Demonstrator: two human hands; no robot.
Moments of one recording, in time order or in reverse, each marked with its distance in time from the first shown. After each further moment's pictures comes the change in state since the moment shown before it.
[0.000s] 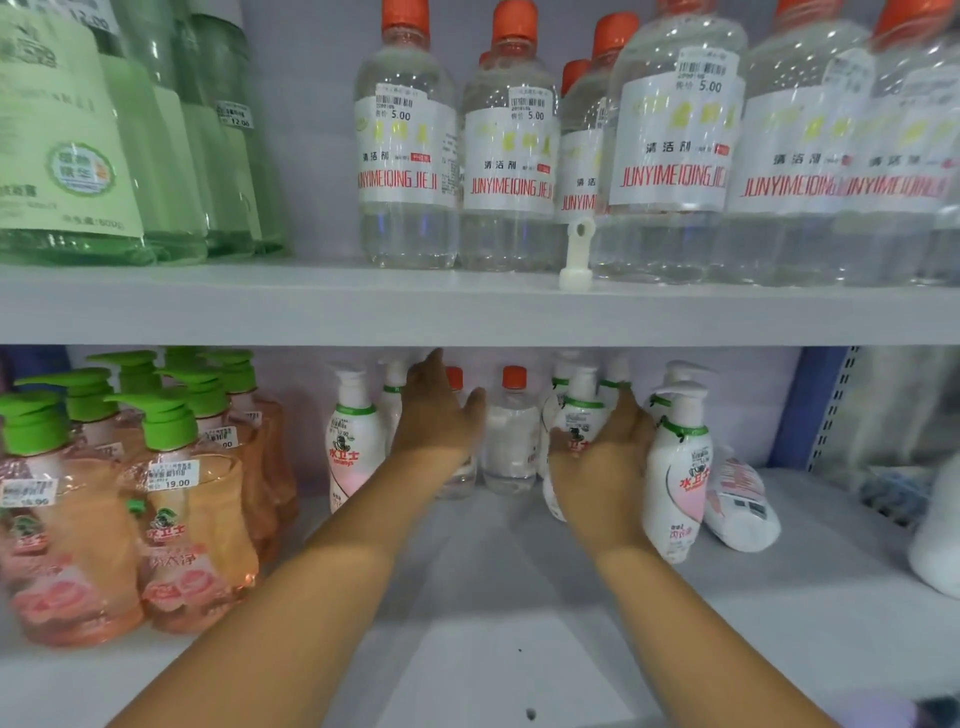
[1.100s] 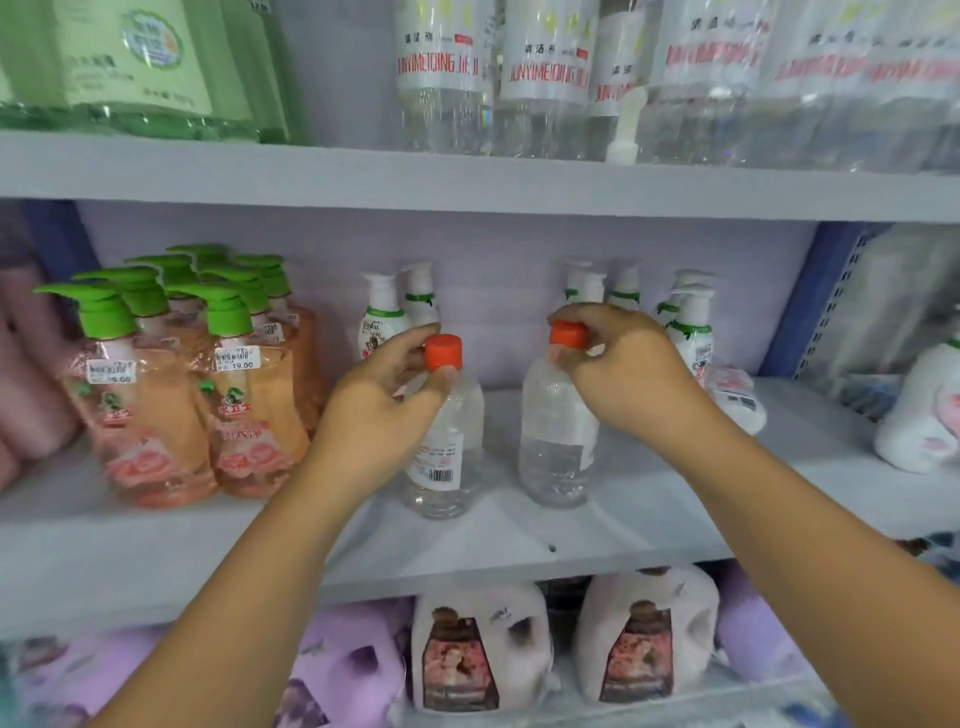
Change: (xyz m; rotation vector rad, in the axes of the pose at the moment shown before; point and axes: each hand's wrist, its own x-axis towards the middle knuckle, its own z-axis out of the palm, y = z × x) left_hand -0.128 -0.026 -0.099 -0.325 -0.091 -0.019; right_hand -0.016 -0.085 -0.086 -0.026 -0.564 -0.061
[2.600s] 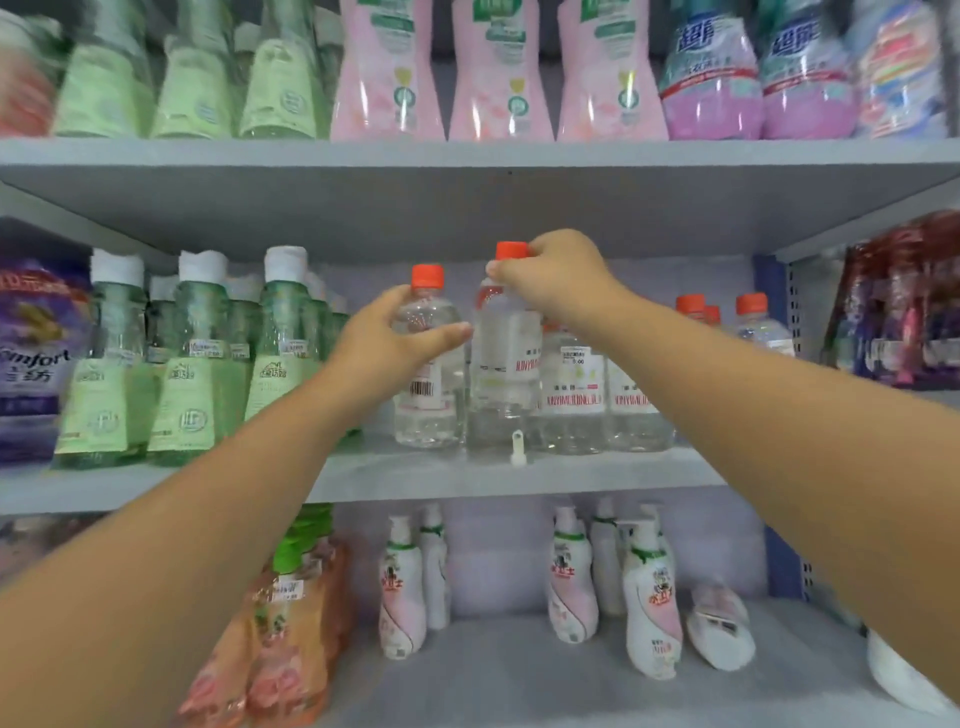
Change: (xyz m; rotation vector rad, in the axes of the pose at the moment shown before) left_hand 0.047 0.281 -0.052 0.201 0.169 0.376; right_hand 0.087 -0.204 -0.196 0.196 0.223 -0.240
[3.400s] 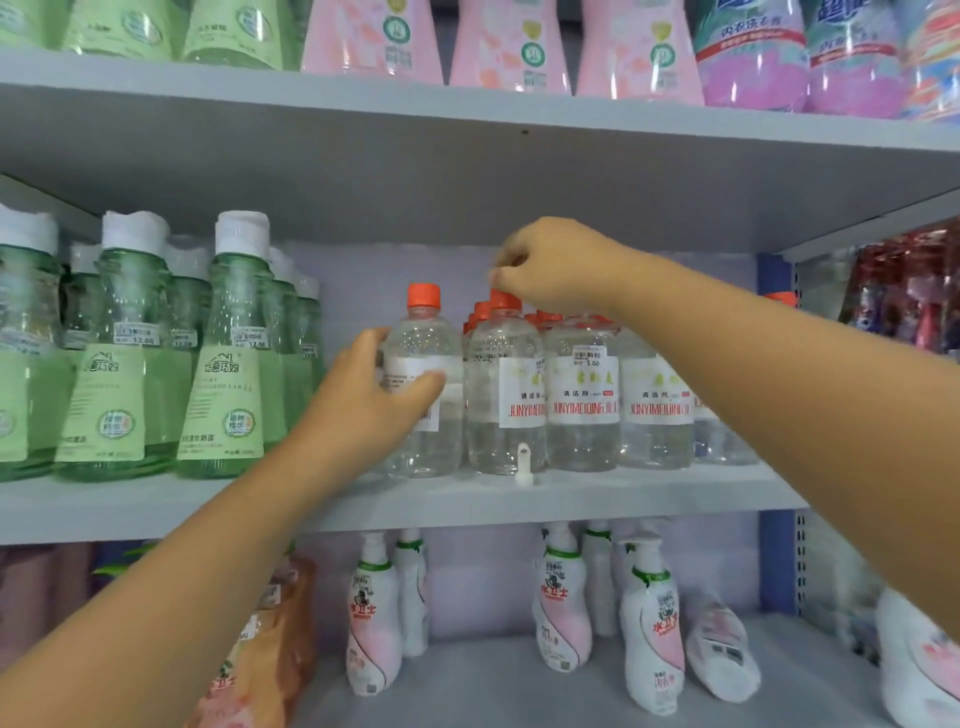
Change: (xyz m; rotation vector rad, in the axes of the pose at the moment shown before) left_hand 0.003 -0.064 0.020 0.154 -0.011 -0.061; right_hand 0.039 0.009 0.006 -0.613 -0.240 -0.231
